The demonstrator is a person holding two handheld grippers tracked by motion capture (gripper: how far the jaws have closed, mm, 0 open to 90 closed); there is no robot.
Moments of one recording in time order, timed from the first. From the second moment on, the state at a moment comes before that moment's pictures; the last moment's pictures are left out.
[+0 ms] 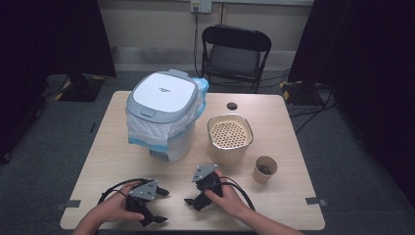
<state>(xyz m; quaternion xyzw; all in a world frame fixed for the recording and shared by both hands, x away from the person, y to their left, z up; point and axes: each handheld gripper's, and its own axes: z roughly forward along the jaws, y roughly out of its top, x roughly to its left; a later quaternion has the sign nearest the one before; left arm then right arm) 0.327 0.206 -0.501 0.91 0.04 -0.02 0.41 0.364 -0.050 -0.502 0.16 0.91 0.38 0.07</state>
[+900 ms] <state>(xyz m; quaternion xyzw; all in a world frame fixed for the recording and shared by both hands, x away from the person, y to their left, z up) 0.325 0.202 -0.502 0.92 0.02 0.00 0.40 0.392 -0.064 -0.388 0.12 0.92 0.36 0.06</state>
